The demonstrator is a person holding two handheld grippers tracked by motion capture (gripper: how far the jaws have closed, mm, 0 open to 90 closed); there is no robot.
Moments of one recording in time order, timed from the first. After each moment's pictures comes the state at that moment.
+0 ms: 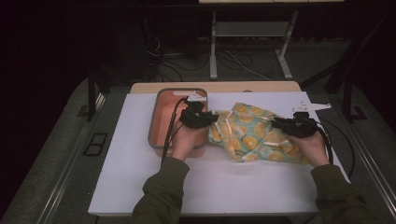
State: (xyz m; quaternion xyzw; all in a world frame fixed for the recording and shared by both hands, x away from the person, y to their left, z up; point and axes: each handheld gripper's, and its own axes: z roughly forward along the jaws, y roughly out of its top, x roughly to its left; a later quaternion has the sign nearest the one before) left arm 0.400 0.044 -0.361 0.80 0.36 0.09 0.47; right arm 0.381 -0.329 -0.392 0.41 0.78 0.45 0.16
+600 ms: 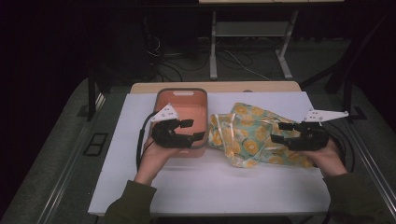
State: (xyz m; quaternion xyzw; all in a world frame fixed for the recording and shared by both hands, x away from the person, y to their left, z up) left arm 0.317 0.120 -0.341 0.79 0.28 0.09 0.54; right arm 0.320 -0.321 -0.362 0.32 0.79 0.50 0.11
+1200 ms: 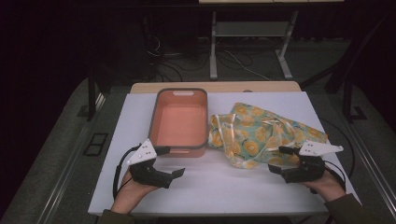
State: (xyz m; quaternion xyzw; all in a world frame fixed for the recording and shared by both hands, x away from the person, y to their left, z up) left arm 0.258 0.167 -0.396 0.80 0.27 0.12 0.51; right arm 0.266 -0.314 -0.419 0.32 0.80 0.49 0.13
